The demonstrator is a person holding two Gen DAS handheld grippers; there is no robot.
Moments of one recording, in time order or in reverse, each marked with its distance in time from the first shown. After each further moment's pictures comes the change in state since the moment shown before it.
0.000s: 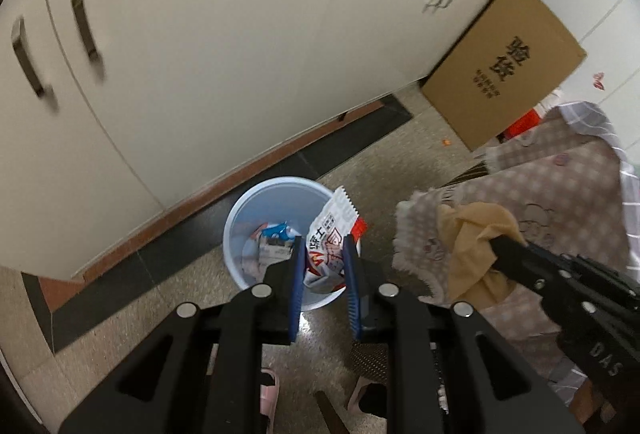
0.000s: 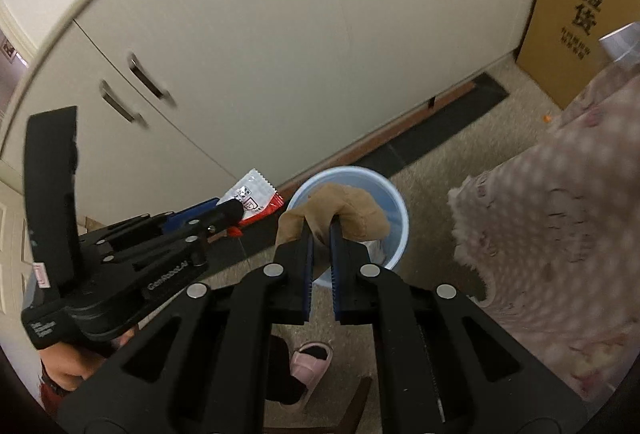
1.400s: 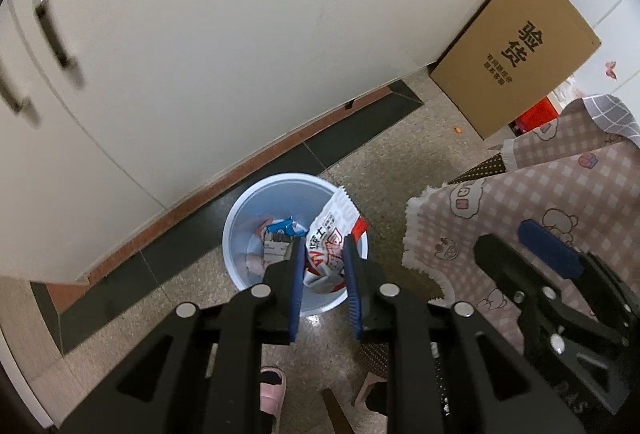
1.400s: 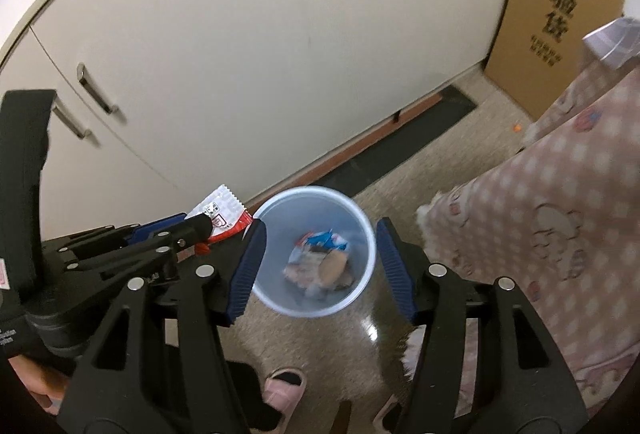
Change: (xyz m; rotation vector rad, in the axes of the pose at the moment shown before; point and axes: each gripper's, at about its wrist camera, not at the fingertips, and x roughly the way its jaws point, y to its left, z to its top) left arm 0.029 -0.018 0.022 0.042 0.047 0.038; right arm 0.012 -0.014 0.006 0.022 -0.112 -0.146
